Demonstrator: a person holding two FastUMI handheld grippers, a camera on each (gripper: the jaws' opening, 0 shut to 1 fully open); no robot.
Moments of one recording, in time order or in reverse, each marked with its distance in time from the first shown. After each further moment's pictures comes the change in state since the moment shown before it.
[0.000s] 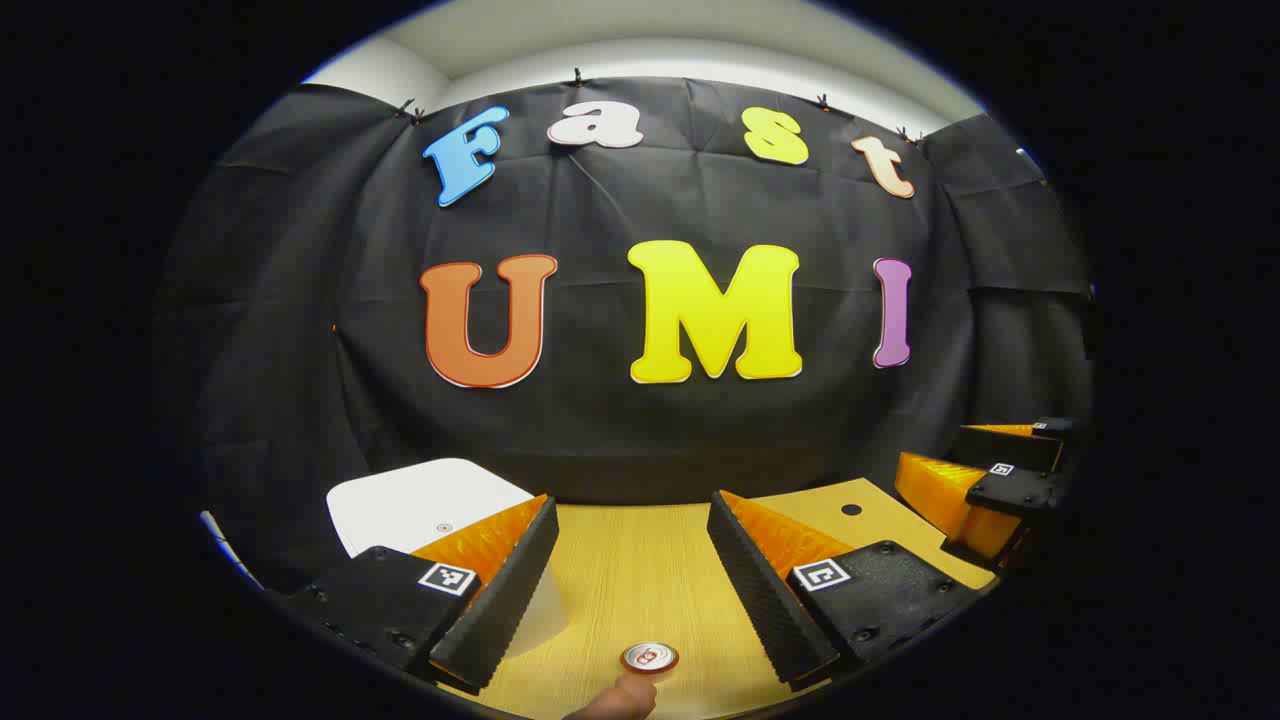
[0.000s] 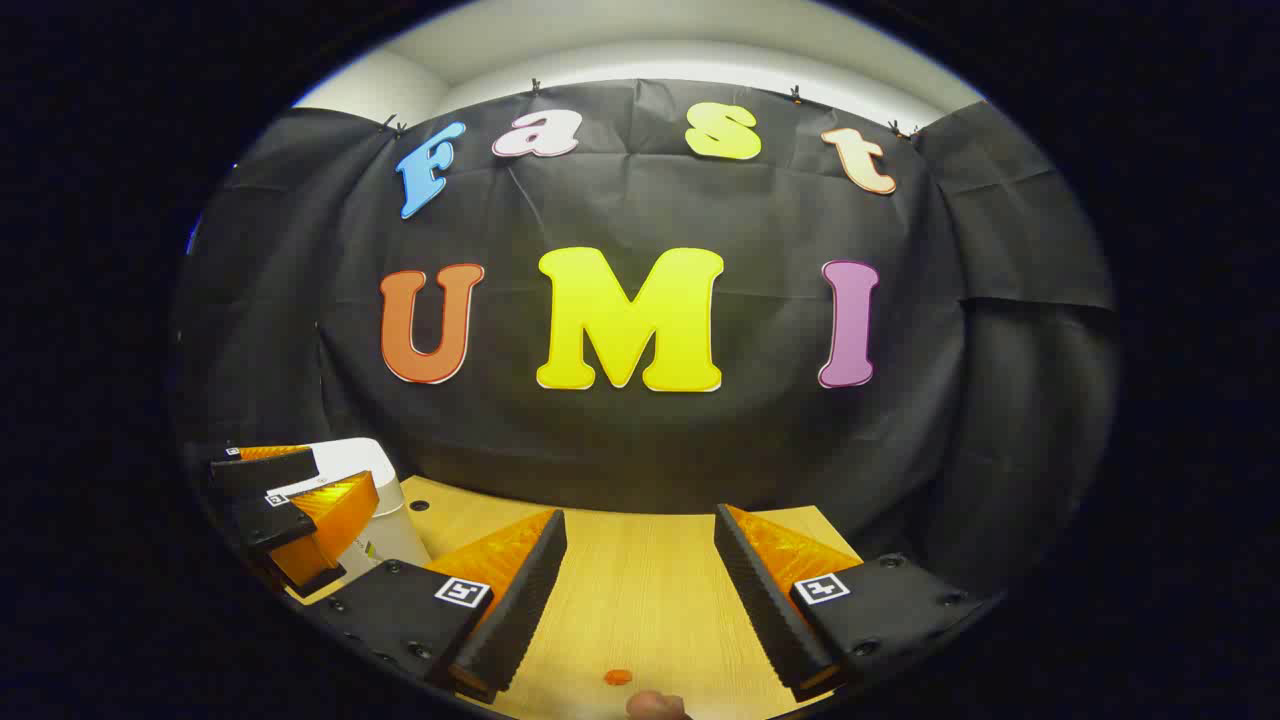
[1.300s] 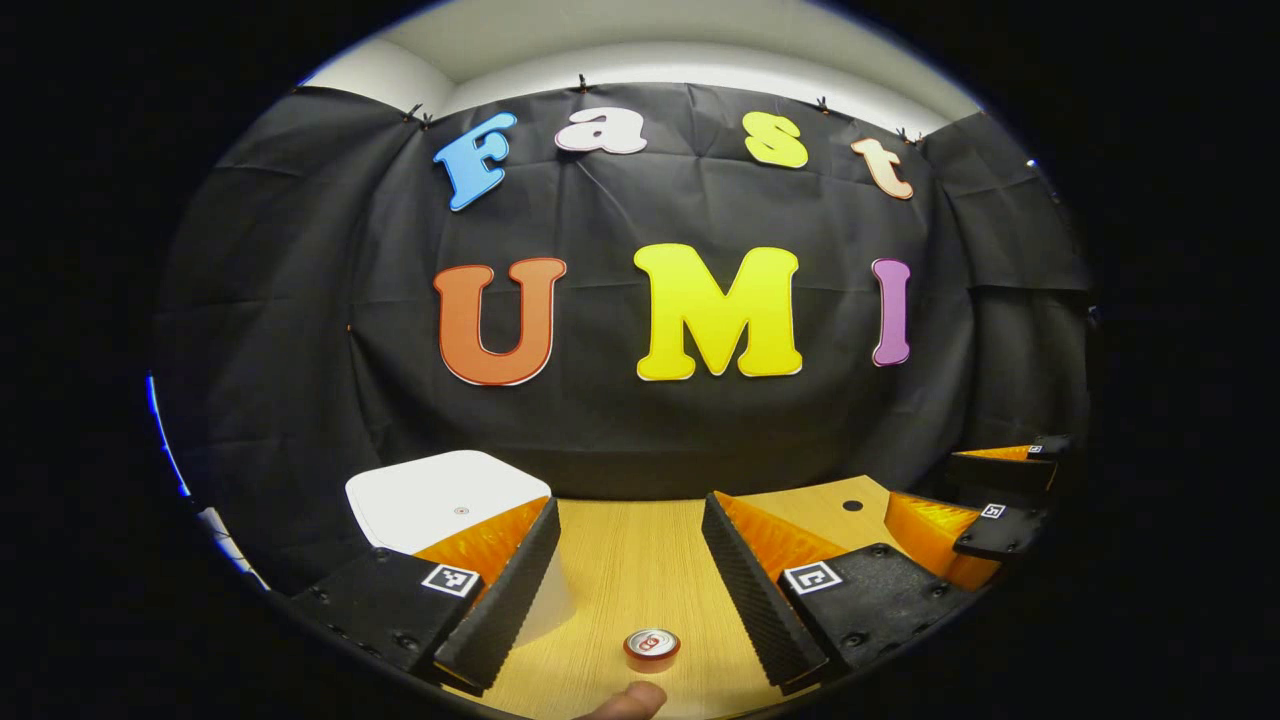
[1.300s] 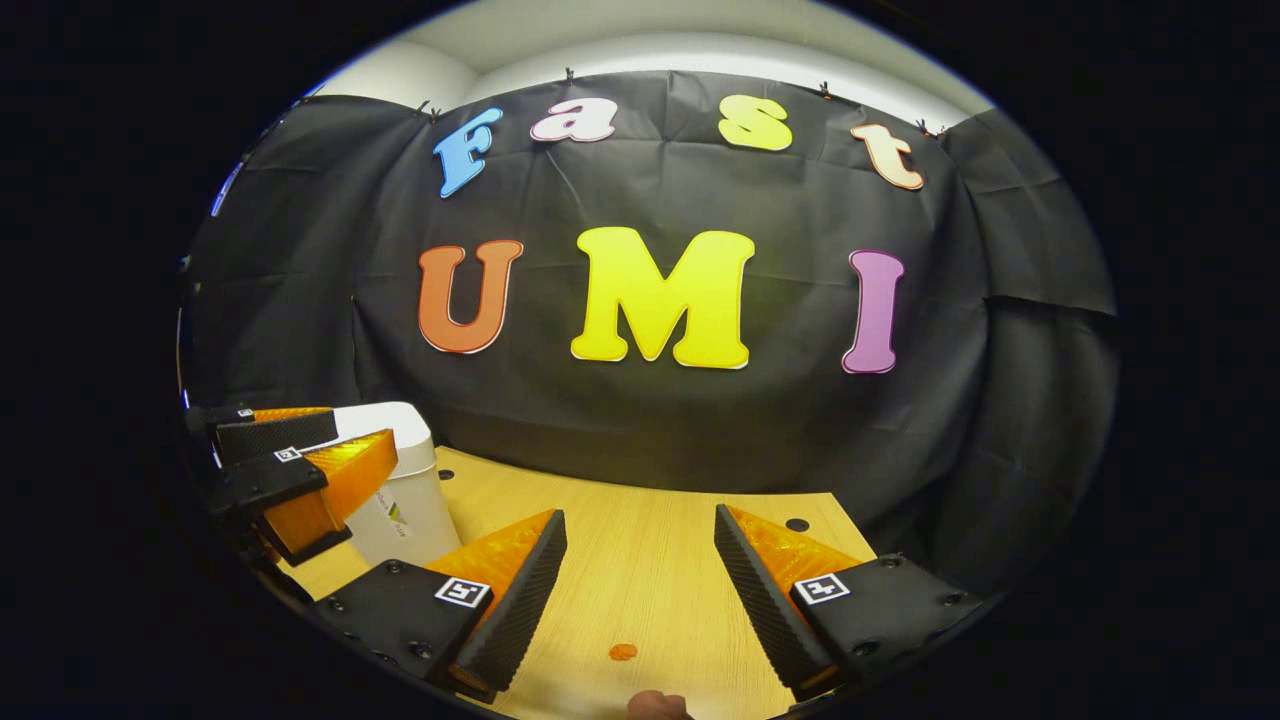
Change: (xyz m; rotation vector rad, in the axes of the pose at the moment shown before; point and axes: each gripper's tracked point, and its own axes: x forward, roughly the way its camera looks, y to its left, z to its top) left arm -0.028 0.008 -0.007 -0.014 -0.001 0.022; right arm -0.032 0.013 -0.031 -0.043 0.058 0.072
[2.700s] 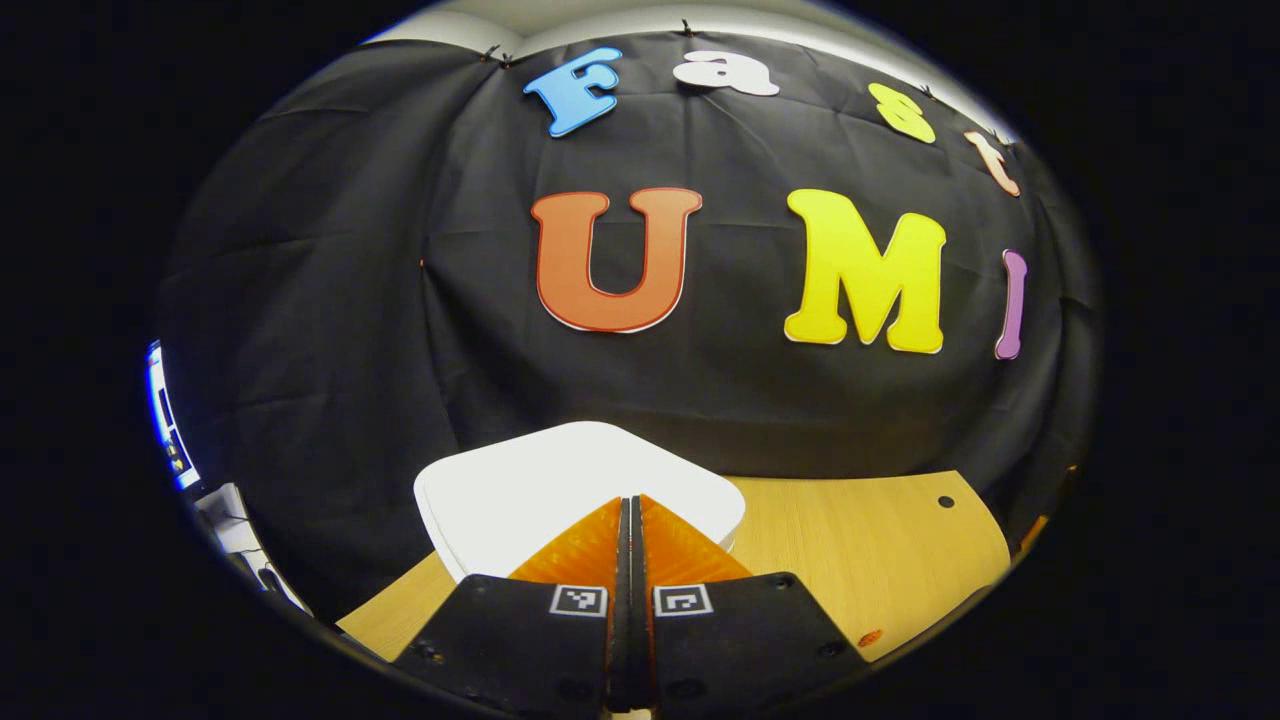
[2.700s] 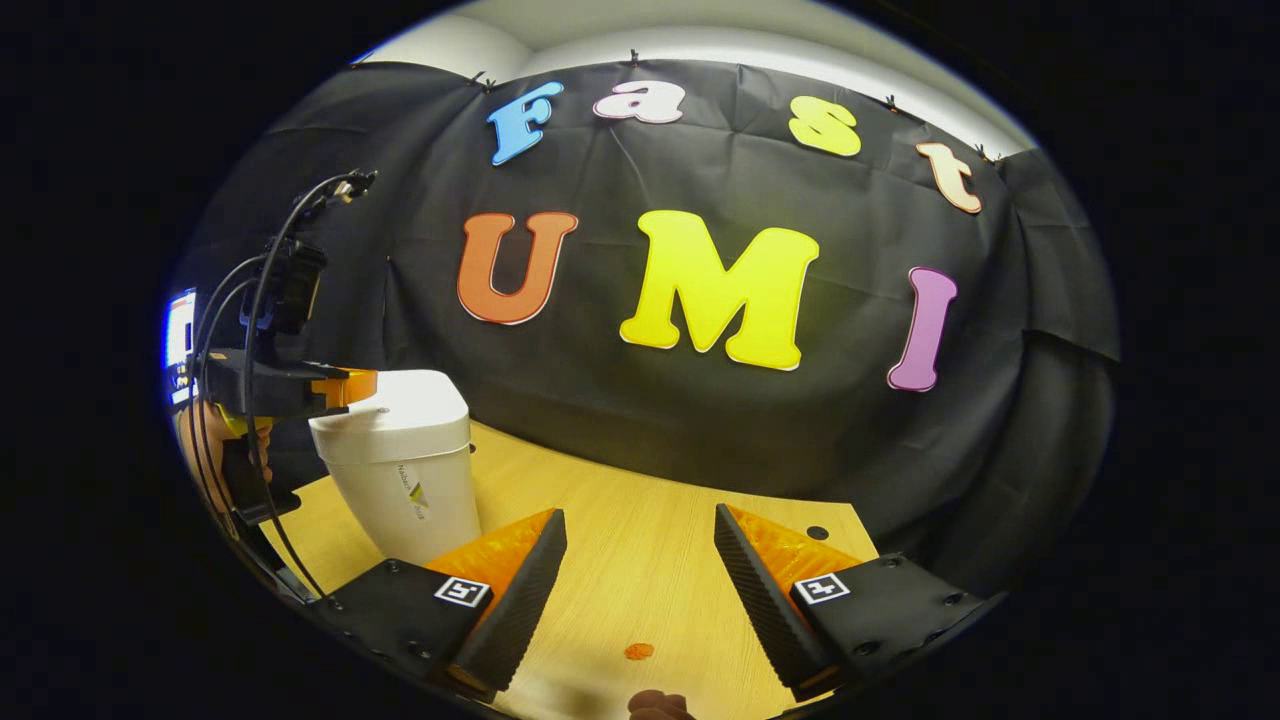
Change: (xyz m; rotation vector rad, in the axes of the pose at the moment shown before) left arm 0.084 0.156 -0.044 -0.090 0.185 0.201; right arm 0.019 0.052 -0.009 -0.110 0.053 0.054
